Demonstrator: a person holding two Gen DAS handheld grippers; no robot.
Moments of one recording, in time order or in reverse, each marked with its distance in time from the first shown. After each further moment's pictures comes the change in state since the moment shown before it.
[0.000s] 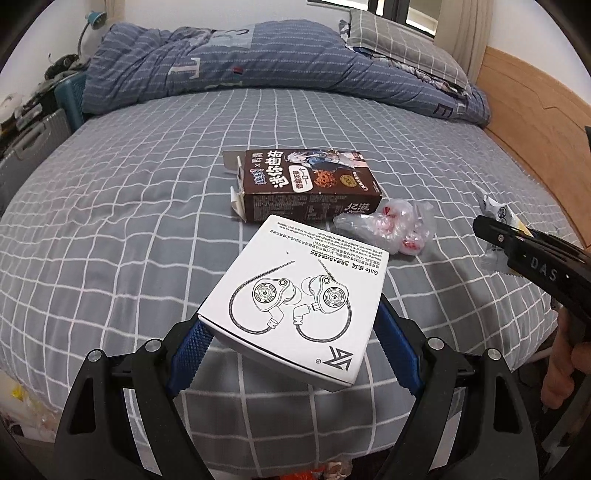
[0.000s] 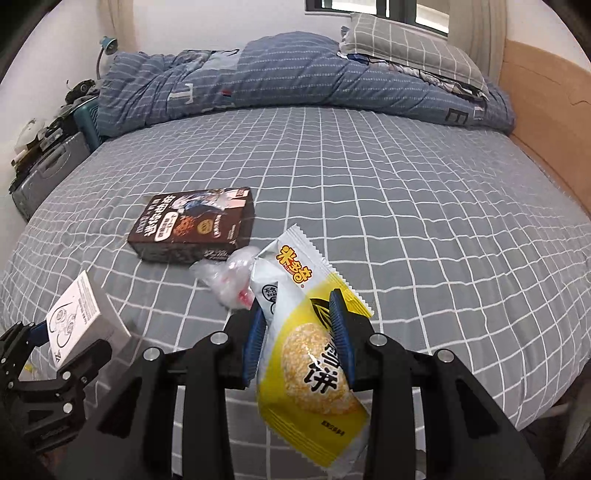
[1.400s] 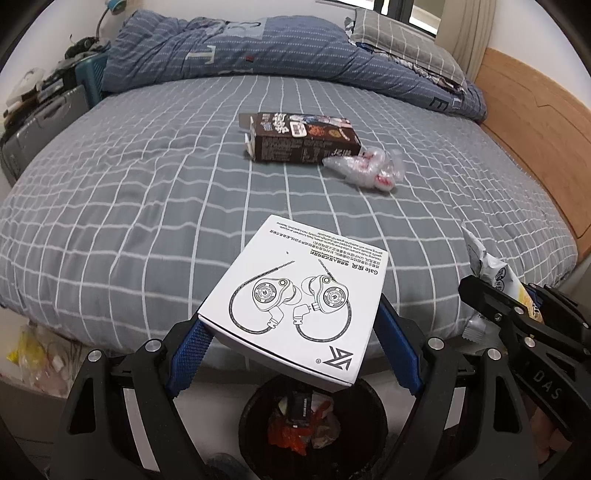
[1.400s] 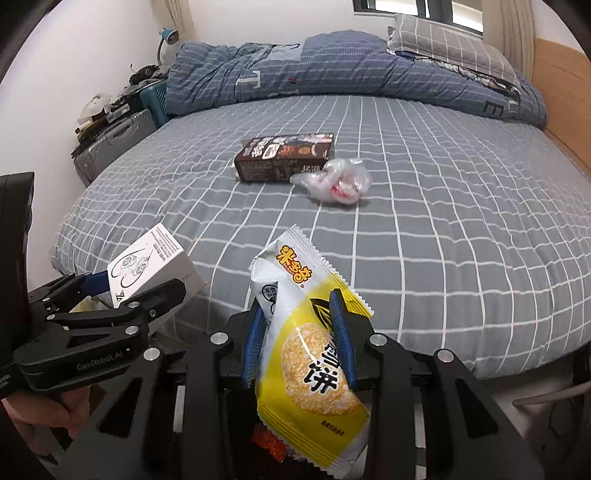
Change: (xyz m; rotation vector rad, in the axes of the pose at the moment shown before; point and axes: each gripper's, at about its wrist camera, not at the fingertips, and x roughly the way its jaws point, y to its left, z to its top) left arm -0.063 -0.009 -0.086 -0.044 0.029 -0.001; right arm -0.086 0.035 -0.115 -0.060 0.022 0.191
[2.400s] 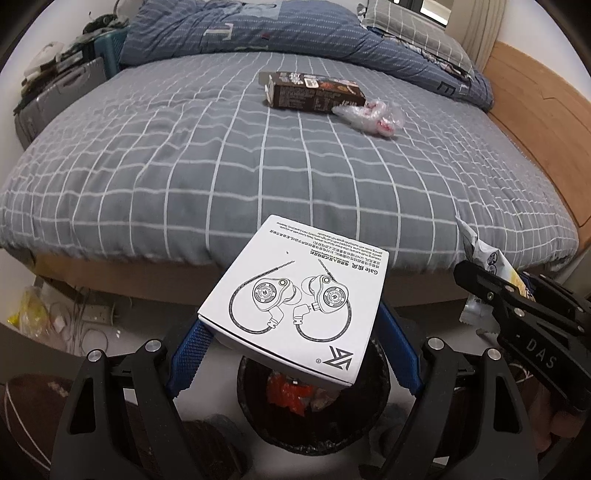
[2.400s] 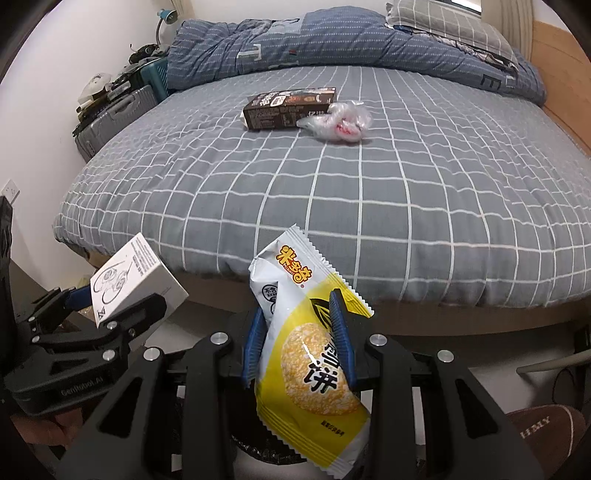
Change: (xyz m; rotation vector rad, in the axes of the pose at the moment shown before) left arm -0.029 0.004 -0.080 -0.044 0.065 0.025; right arm -0.015 0.013 -0.063 0.010 0.084 -0.001
